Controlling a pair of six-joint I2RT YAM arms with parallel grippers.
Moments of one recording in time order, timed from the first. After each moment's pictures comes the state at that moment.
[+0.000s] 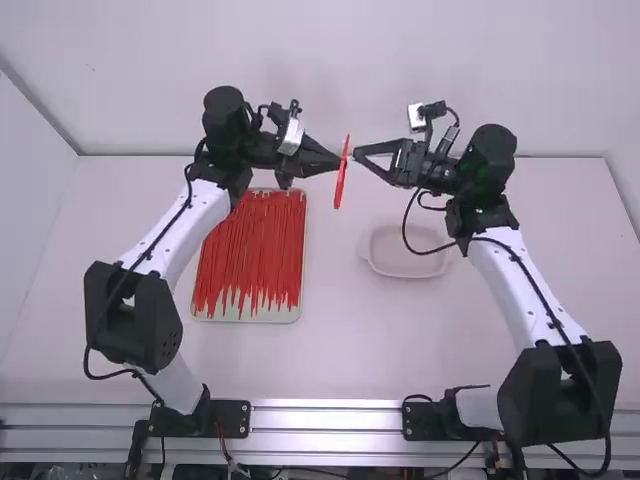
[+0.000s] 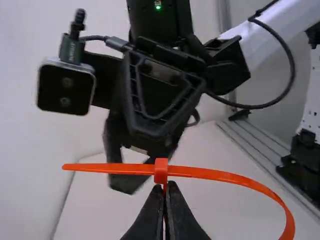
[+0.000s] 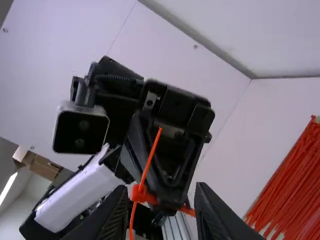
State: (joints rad) left arm -0.22 1.75 1.50 0.32 1.52 0.20; right arm 0.13 1.47 1.16 0.41 -1.20 1.08
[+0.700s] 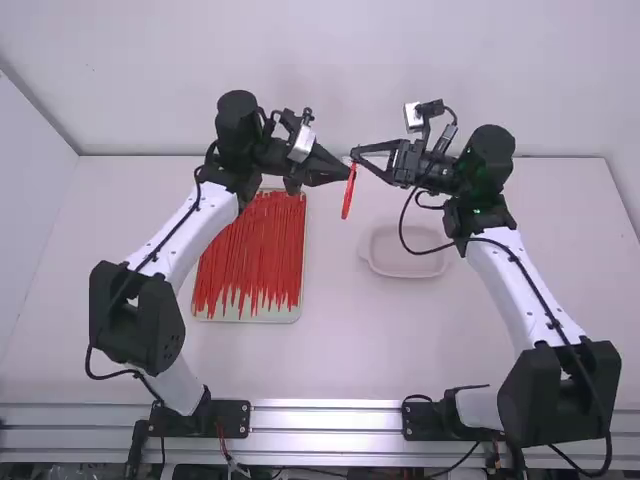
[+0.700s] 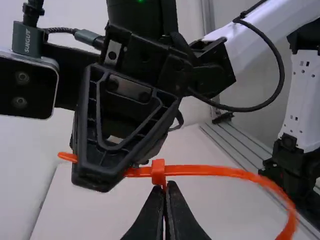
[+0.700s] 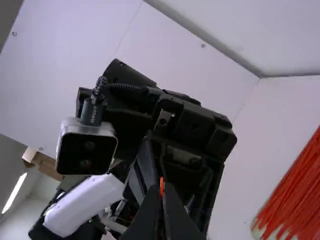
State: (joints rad) left arm -0.26 1.75 1.49 0.29 1.53 0.20; right arm 0.15 1.47 1.17 0.44 -1.19 1.14
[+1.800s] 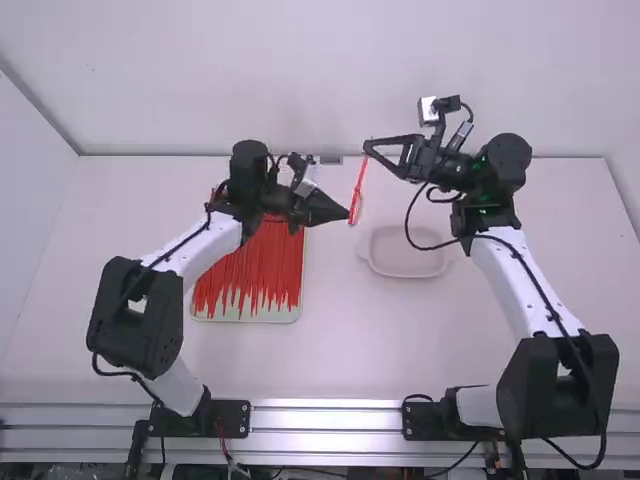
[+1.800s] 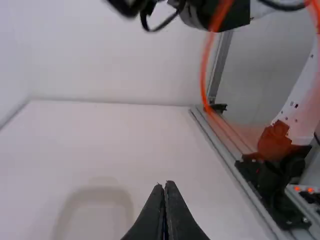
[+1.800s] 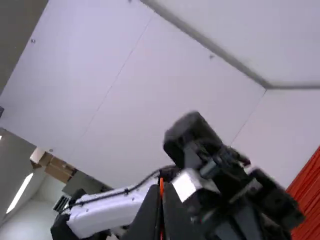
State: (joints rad) left arm -0.26 1.73 1.14 0.29 1.45 0.17; right arm 0.08 1.48 1.14 0.70 -1.21 1.30
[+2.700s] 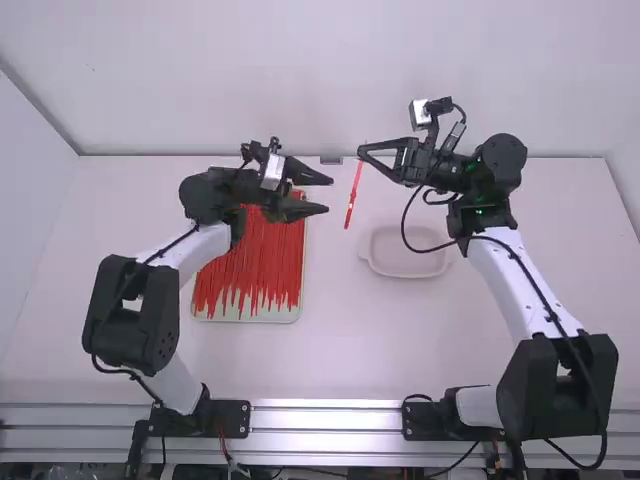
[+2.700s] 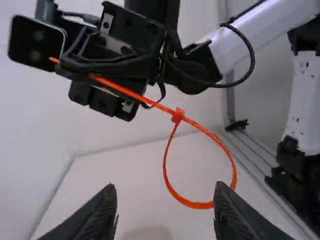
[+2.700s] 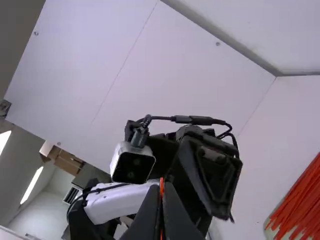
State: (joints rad) left arm -0.19 1.74 1.09 1.49 1.46 -0.68; right arm 0.12 1.48 1.14 0.69 -1.26 1.34
